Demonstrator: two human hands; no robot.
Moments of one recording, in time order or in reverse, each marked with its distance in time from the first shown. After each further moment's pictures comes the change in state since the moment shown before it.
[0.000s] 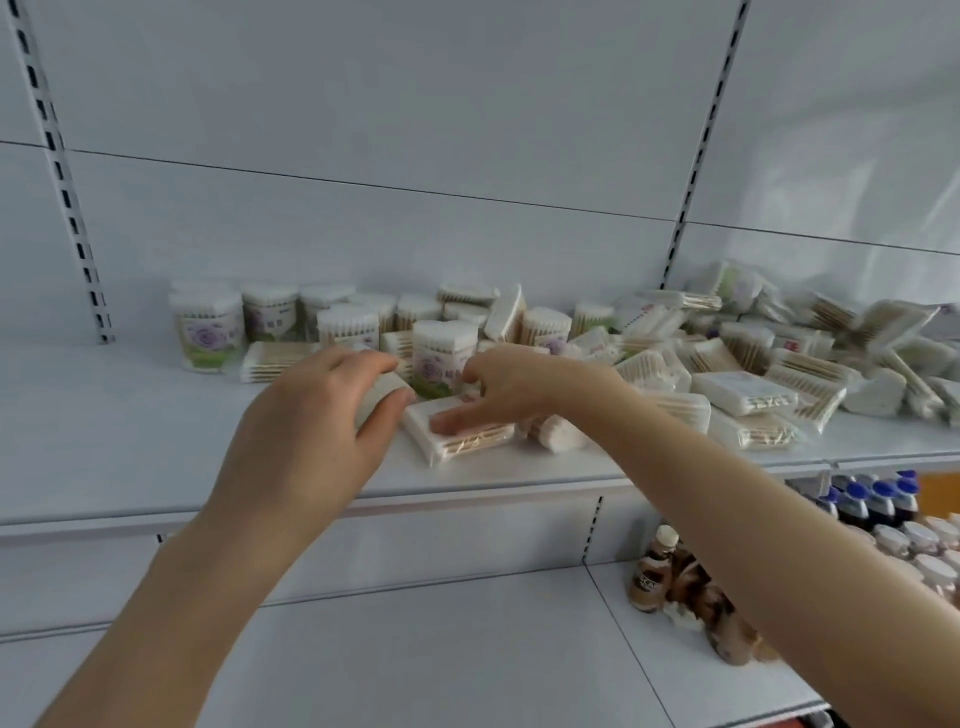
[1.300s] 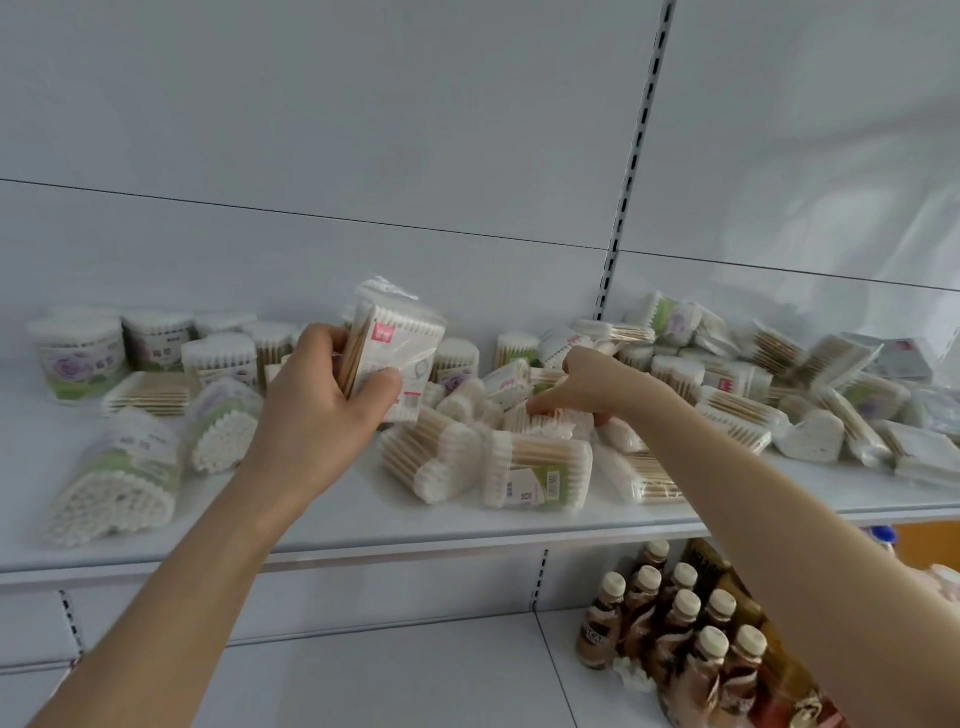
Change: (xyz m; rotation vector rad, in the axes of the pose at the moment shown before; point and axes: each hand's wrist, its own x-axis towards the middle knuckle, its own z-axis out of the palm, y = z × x) left_hand 0.060 0.086 0.071 -0.538 0.060 -0.464; right_hand -0.017 0.178 -0.021 0.356 0.138 0.331
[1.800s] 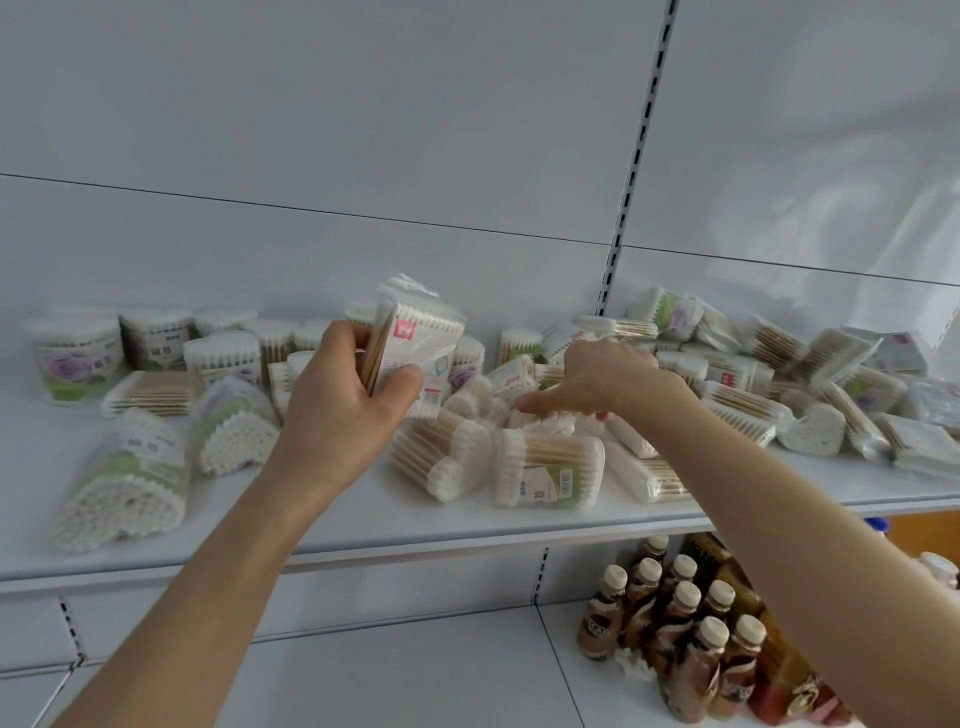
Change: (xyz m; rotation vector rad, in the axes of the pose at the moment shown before) left_hand 0.004 -0.002 0.005 -0.047 -0.060 0.016; right_hand -0.023 -0.021 -0.003 -0.416 0.120 -0.013
